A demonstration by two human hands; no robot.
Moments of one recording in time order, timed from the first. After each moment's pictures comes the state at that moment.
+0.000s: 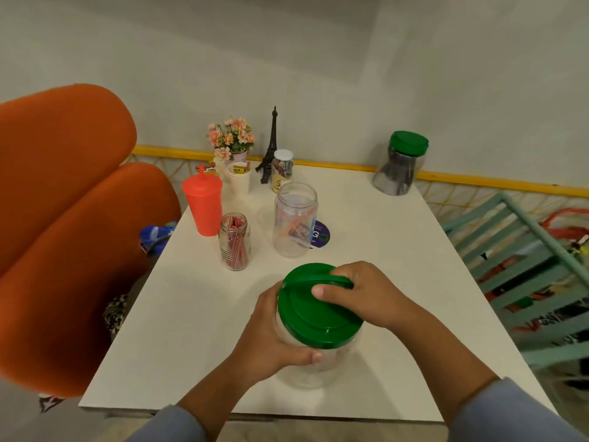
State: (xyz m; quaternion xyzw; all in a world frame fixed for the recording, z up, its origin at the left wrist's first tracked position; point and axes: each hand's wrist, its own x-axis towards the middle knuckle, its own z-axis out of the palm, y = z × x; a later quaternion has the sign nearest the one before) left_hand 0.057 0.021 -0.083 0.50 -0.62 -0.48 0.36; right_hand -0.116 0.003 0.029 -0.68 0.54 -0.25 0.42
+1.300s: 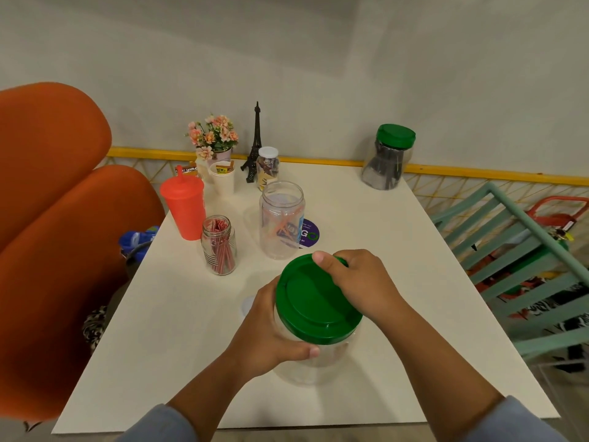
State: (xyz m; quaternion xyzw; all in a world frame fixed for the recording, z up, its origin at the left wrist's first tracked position) left_hand 0.045 0.001 -0.076 0.48 -0.64 -0.50 0.33; right_hand -0.117 -0.014 0.028 -0.64 0.65 -0.29 0.30
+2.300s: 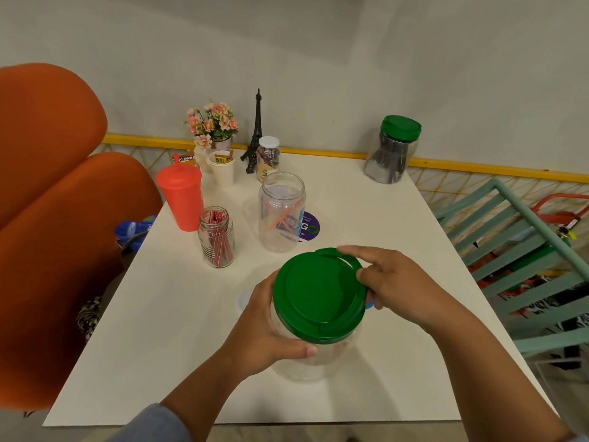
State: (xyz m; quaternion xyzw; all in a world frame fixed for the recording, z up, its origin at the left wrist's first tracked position) left_hand 0.046 0.002 -0.076 0.48 -0.64 -0.50 0.33; right_hand -0.155 -0.004 0.041 -0.62 0.64 -0.22 0.38
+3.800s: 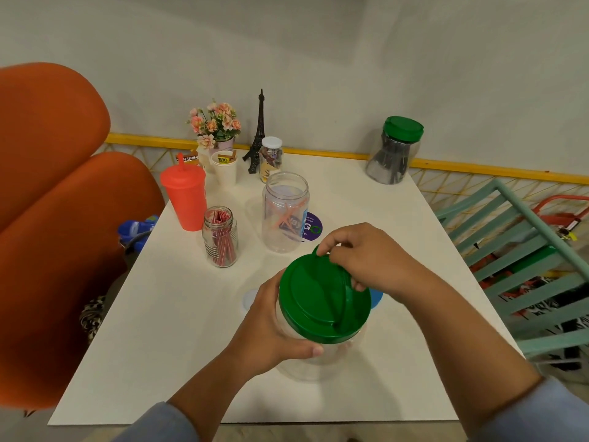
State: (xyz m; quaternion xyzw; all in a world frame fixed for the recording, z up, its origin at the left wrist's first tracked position) left_hand 0.046 0.005 -0.074 0.50 -0.63 -0.50 0.32; right_hand -0.114 -0.024 0.066 -0.66 0.64 -0.18 0.36
